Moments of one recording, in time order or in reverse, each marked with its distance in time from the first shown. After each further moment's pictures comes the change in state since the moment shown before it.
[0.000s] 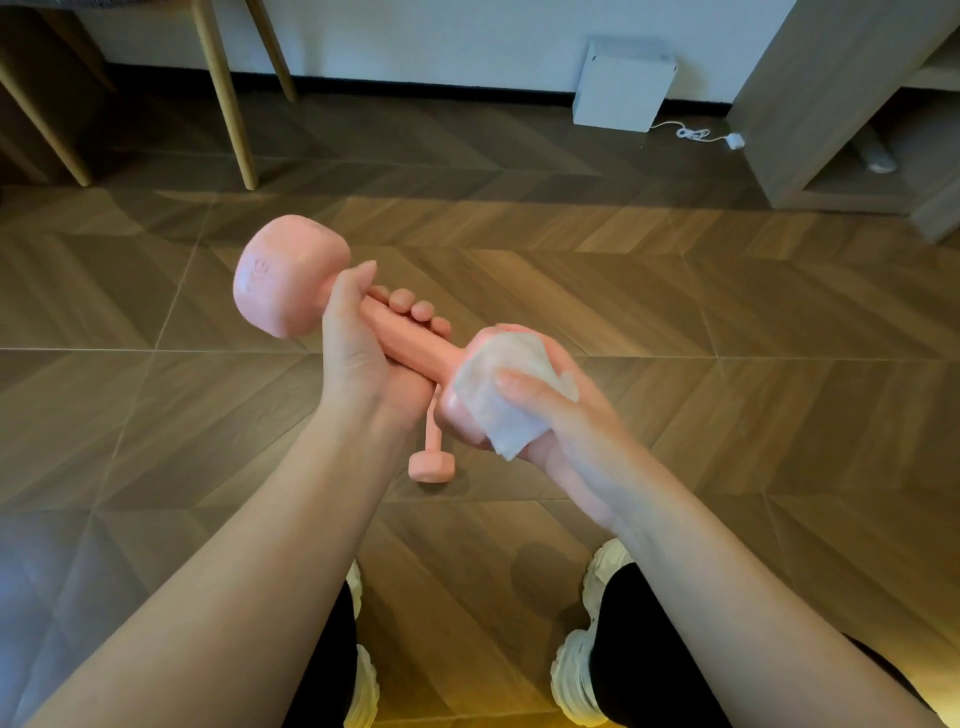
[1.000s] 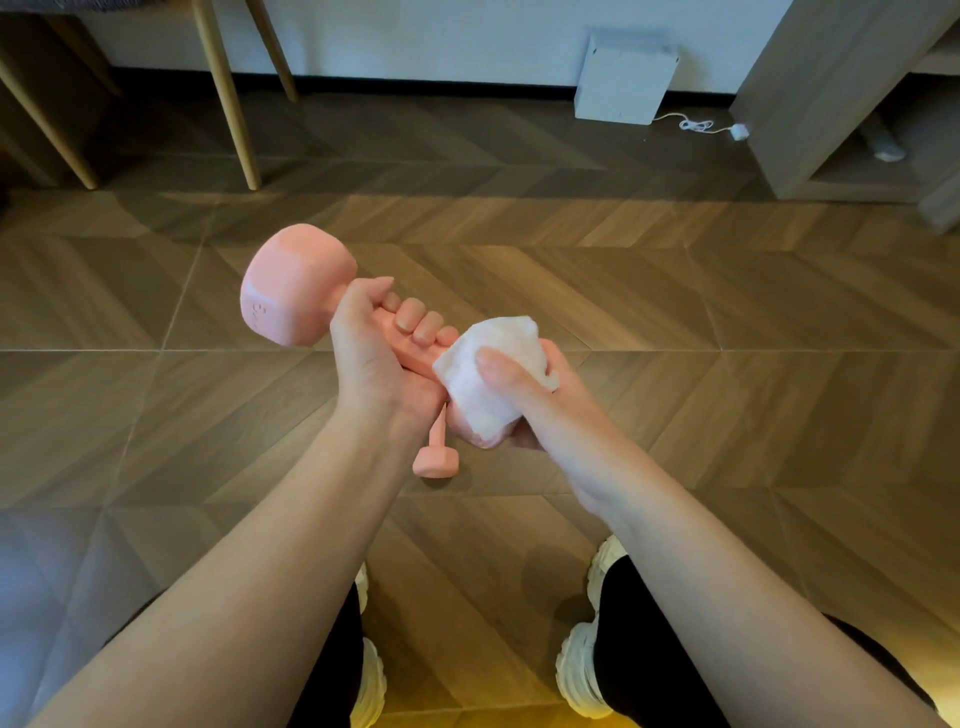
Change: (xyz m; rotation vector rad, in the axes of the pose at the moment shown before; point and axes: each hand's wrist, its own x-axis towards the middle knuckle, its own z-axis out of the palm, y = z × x) left_hand -0.007 -0.008 0.000 0.030 -0.029 -0.004; right_hand 0.004 0.004 0.005 -0.299 0.098 0.051
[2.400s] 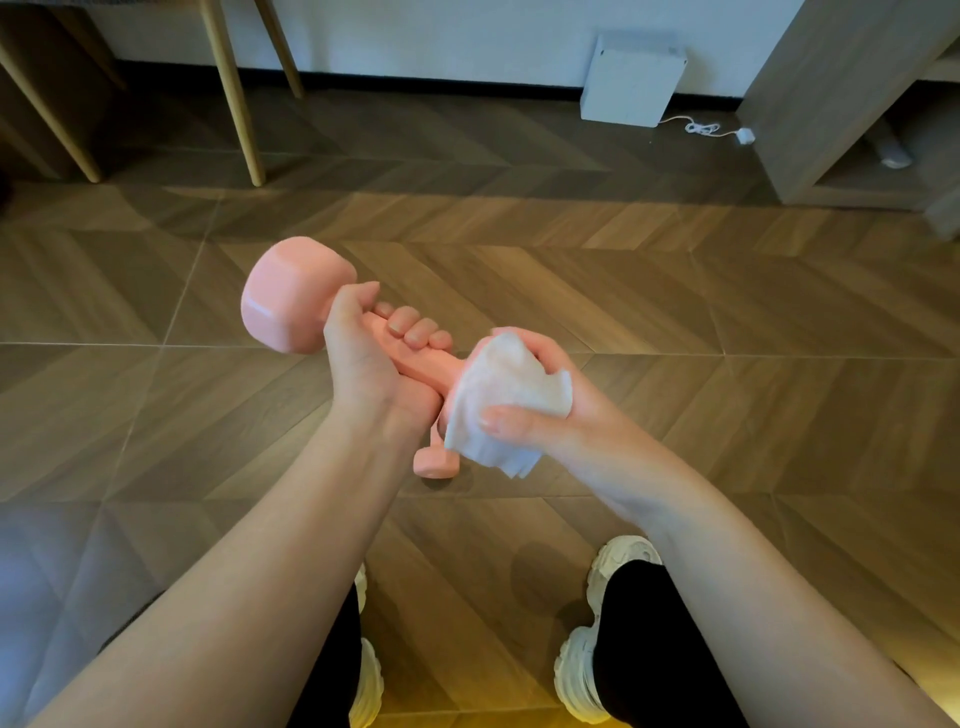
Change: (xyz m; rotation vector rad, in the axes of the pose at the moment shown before) left_hand 0.004 0.003 -0.005 -0.035 0.072 0.006; right_hand -0.011 -0.010 -0.013 0.004 -0.202 -0.069
